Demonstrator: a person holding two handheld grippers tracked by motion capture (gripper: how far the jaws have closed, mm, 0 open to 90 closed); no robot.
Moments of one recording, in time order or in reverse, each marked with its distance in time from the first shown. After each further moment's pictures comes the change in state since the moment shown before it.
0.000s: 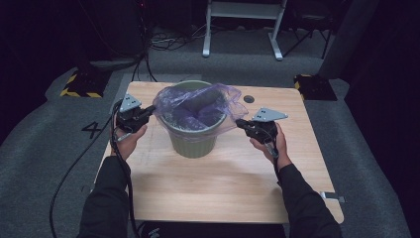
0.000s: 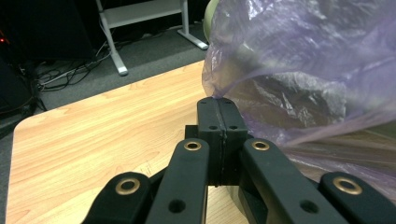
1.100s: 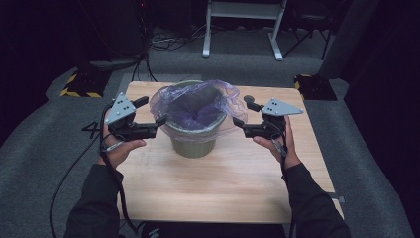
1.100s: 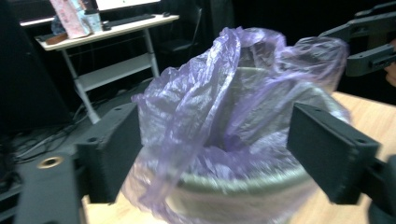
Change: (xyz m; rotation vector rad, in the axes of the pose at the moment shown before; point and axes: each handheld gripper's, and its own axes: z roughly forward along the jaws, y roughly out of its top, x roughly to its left) left arm -0.049 0.047 -0.062 -0.157 -0.091 0.158; right arm 0.012 0.050 -0.040 -0.149 -0.001 0.006
